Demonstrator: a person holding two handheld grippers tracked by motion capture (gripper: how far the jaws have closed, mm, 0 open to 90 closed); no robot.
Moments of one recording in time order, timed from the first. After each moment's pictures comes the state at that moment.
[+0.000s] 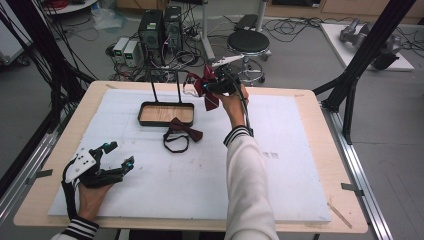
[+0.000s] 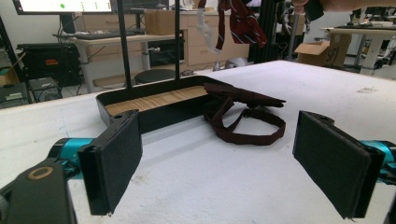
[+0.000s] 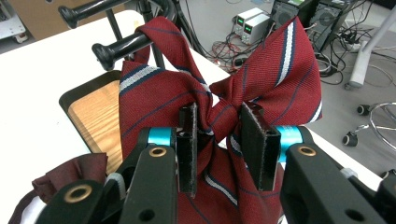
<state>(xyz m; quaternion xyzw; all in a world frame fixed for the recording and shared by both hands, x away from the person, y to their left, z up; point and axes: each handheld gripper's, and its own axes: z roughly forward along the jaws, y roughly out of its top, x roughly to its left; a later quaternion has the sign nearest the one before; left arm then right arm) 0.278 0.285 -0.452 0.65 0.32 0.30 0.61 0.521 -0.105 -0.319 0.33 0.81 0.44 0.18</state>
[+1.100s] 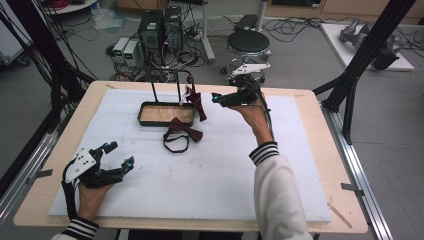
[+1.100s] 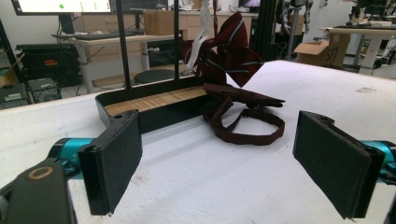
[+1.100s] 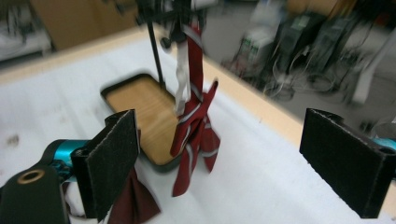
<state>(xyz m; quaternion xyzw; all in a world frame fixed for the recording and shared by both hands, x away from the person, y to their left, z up) 0.278 0.285 -0.453 0.65 0.32 0.30 0.61 0.459 -0.156 -0.298 0.30 0.80 0.49 0.18</state>
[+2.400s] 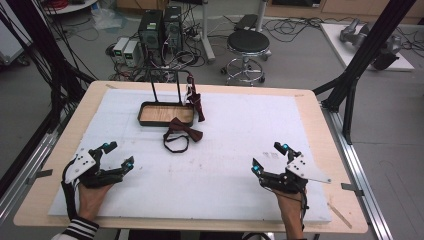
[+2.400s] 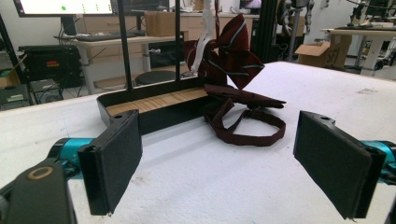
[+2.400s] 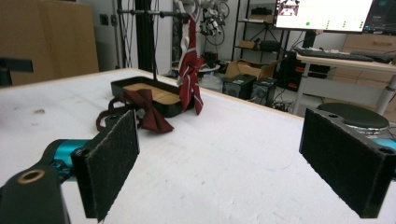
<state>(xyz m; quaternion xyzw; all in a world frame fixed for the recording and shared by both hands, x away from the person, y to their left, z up) 0.278 0.286 -0.452 0.65 0.32 0.30 0.61 0.254 -0.256 -0.404 0.32 0.67 0.59 0.33</state>
